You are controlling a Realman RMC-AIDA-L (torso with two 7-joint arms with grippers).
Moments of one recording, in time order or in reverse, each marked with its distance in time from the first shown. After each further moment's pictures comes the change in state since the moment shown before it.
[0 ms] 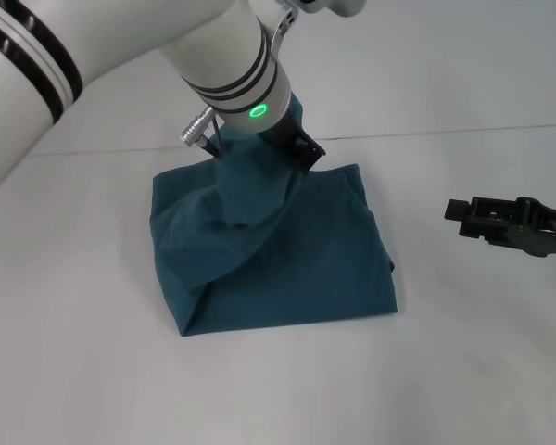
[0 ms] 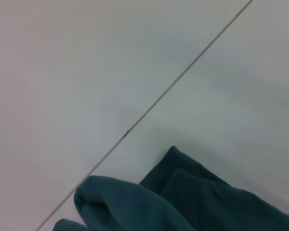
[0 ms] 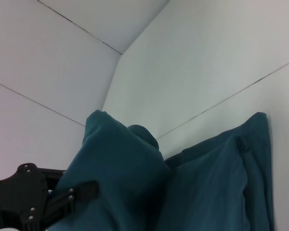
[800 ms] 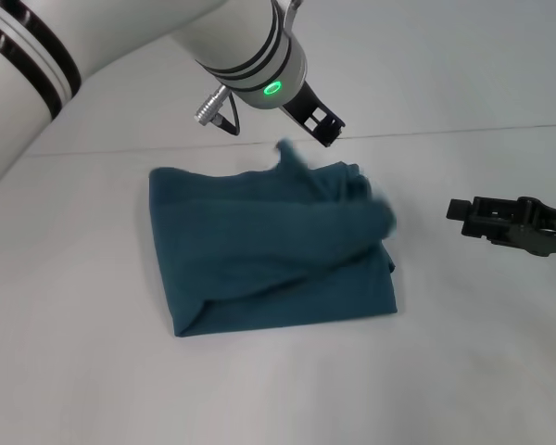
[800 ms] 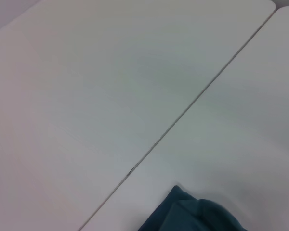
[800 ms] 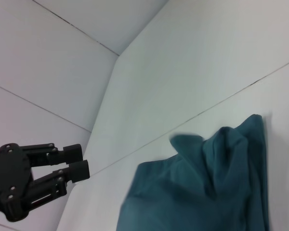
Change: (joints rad) left arm 0.003 -0.002 0.001 0.041 -0.008 -0.059 0.006; right arm 0.000 -0.002 0.000 0.000 -0.003 0.011 0.000
